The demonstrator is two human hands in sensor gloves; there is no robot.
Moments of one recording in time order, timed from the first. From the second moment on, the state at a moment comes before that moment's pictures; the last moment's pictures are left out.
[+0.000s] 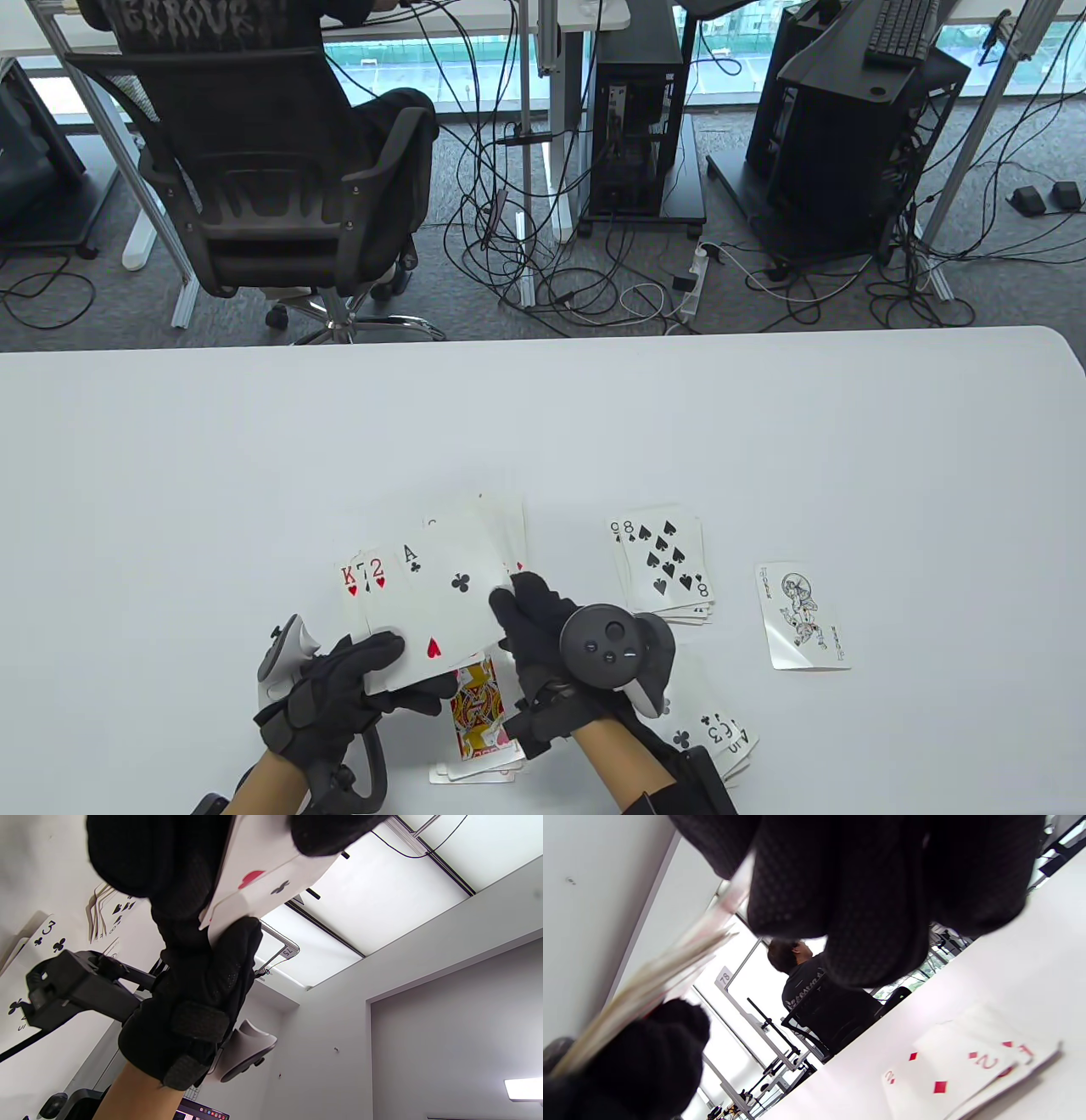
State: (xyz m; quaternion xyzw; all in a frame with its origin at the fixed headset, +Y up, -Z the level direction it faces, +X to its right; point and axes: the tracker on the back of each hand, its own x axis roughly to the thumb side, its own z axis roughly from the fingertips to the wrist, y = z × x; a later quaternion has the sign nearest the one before) left_hand -0.237 -0.780 -0.254 -0.26 -0.20 0.83 0.45; right_hand 0.029 -0.698 -0.267 0.15 -0.11 0.87 0.45
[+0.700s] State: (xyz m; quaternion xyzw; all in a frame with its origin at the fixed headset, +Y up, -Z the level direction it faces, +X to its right) left_hand -0.237 -0.783 -0.252 -0.27 -0.18 0.83 0.45; right_hand 0.167 -0.738 -0.234 -0.02 0.22 0.94 0.25
